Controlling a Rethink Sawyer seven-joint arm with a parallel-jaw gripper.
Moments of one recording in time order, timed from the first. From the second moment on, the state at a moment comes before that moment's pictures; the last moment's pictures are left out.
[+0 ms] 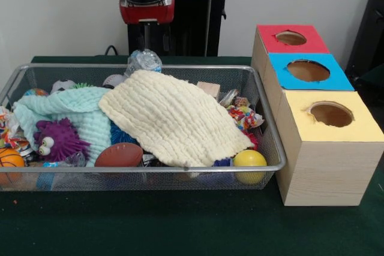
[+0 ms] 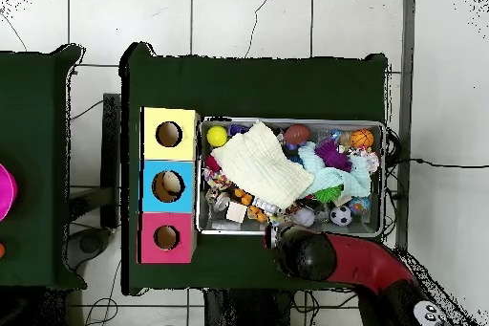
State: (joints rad) arm -0.71 -0.78 0.24 2.09 -0.37 0.41 1.58
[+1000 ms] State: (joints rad) arm -0.77 -0.76 0.28 2.09 -0.48 0.42 1.58
